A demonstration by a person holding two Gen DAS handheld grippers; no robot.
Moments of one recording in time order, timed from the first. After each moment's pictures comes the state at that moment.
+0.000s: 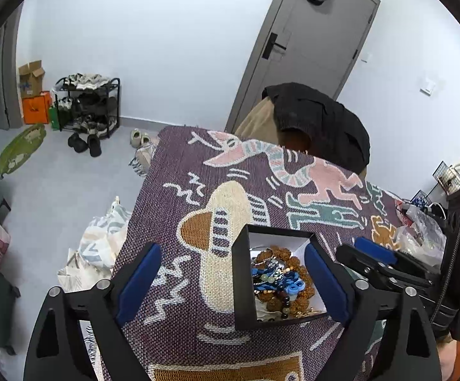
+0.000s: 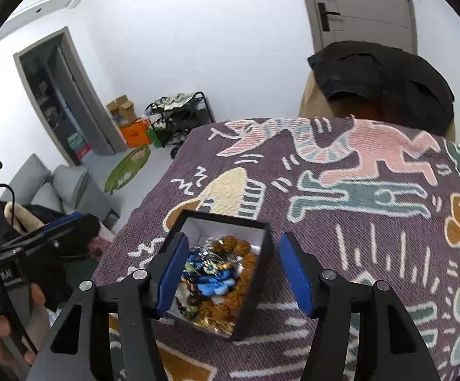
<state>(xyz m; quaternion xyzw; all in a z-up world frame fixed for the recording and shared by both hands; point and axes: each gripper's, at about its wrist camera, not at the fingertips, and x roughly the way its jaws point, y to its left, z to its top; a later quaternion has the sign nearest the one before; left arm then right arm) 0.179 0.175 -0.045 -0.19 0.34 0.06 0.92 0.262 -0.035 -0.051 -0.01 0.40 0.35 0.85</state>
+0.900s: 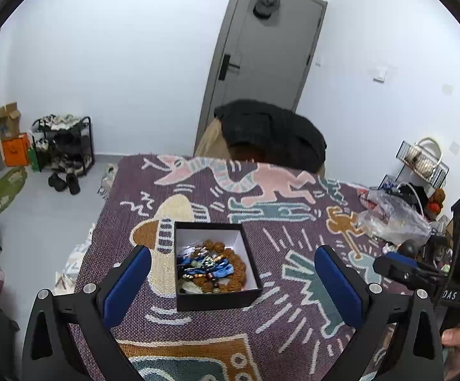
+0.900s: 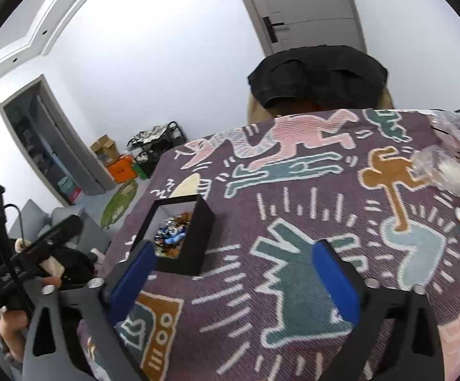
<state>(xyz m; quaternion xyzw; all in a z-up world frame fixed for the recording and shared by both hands) 0.130 0.090 -0.009 -0.13 0.28 0.01 0.95 0.207 -0.175 -0.027 0.07 0.37 0.28 0.88</state>
